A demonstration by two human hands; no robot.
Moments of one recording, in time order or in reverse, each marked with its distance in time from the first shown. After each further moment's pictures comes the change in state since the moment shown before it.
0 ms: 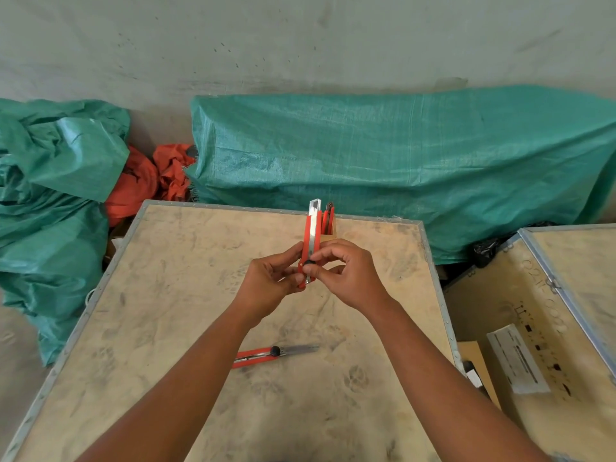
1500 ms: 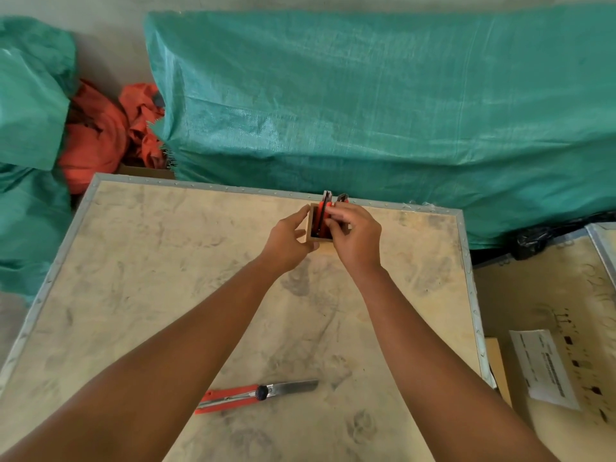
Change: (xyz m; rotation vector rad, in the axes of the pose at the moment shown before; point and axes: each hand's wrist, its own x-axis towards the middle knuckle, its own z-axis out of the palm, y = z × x) left_hand 0.224 -0.099 0.004 0.317 0.027 -0.263; right_hand 0.152 0.164 0.033 -0.302 0.262 0.034
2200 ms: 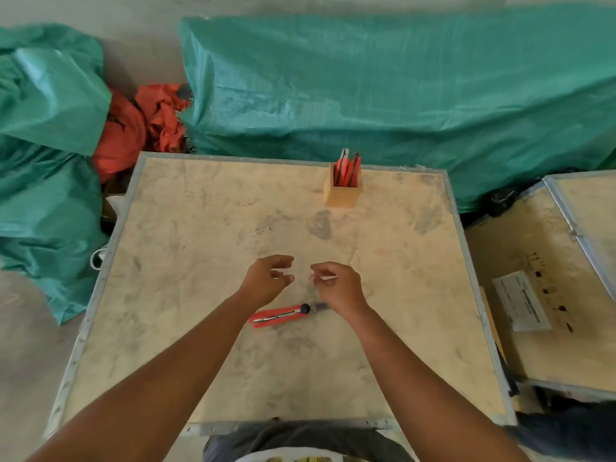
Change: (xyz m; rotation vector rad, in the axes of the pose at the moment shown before) left_hand -0.199 -0.110 -0.068 0.156 -0.061 -0.073; right_hand -0.226 -0.099 0.007 0.117 -0.355 0.540
